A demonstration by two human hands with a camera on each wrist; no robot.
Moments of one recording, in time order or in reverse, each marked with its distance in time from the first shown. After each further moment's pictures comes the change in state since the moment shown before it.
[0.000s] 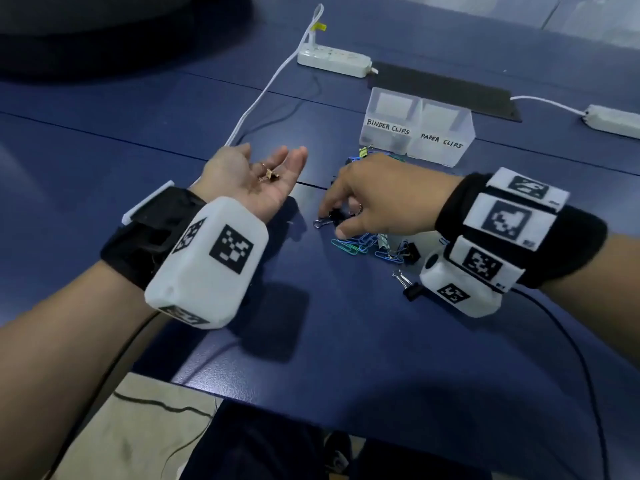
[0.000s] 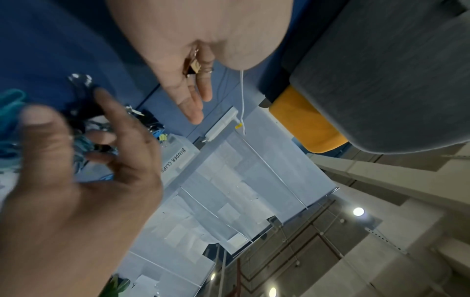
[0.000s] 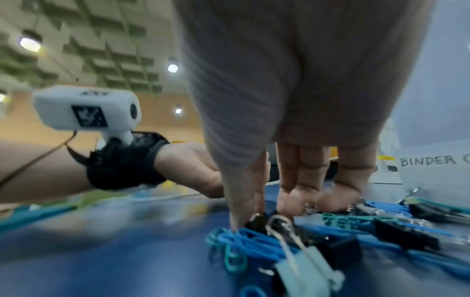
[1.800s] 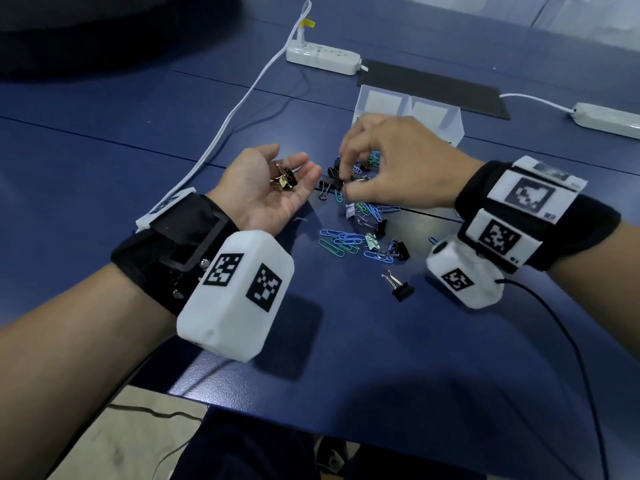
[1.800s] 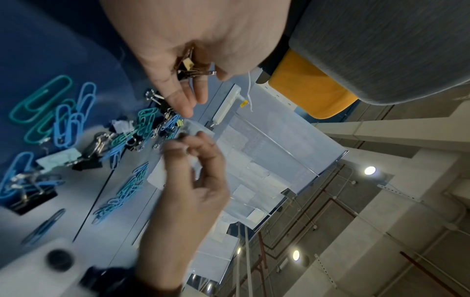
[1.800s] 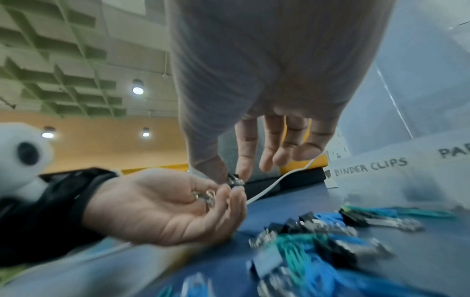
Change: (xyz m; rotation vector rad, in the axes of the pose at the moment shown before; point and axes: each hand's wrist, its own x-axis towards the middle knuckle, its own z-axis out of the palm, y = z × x) left_hand 0.011 -0.023 0.007 0.228 -0.016 -0.024; right_hand -0.007 0.024 -0.013 0.148 0.290 0.045
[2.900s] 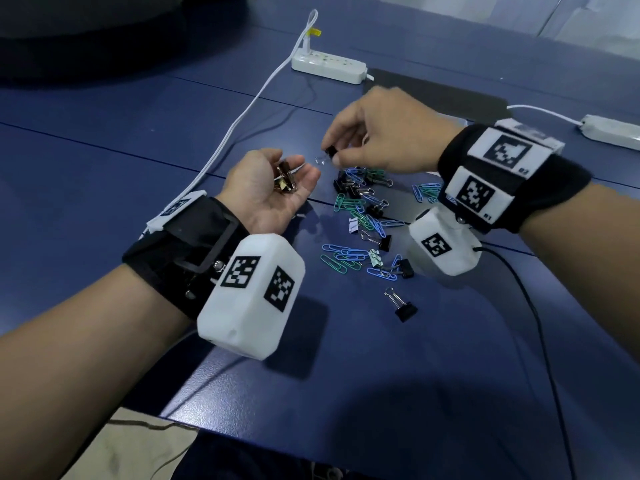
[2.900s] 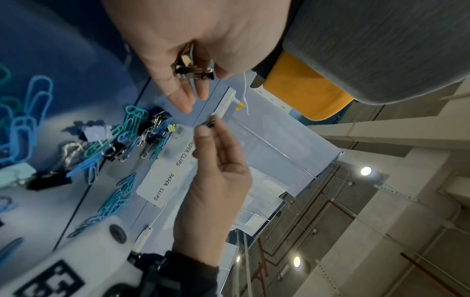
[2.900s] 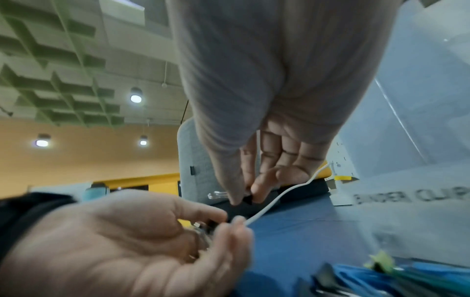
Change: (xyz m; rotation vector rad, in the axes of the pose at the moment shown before) left_hand 0.023 0.005 0.004 -0.028 0.032 0.081; right_hand 0.052 0.013 -0.016 0.001 -0.036 -0.043
